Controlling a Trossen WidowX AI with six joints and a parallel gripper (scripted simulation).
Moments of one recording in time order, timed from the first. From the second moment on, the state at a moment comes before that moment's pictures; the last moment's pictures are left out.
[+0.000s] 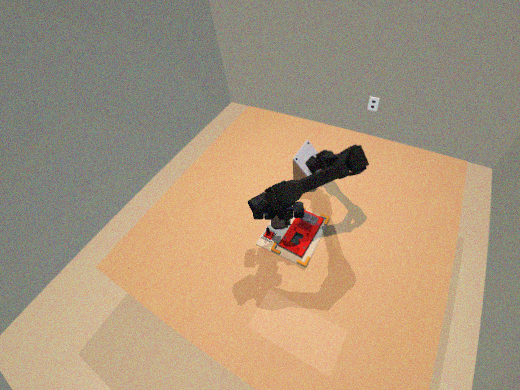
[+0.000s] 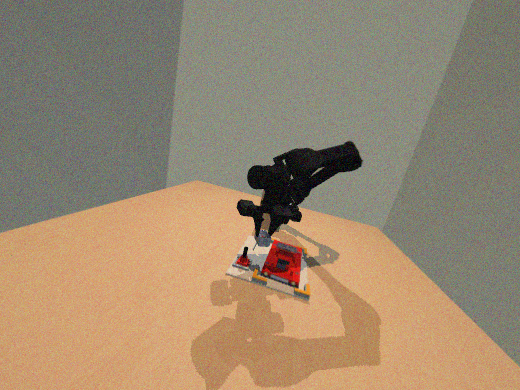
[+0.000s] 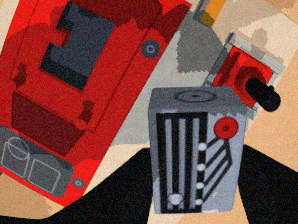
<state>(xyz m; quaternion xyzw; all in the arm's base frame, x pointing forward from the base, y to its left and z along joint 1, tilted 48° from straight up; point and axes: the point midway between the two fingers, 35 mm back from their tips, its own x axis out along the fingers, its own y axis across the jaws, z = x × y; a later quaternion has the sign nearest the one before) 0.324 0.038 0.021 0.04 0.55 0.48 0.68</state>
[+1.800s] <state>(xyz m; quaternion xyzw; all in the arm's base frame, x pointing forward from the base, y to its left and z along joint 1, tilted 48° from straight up) 0.313 0.112 0.060 0.24 0.66 0.33 0.63</state>
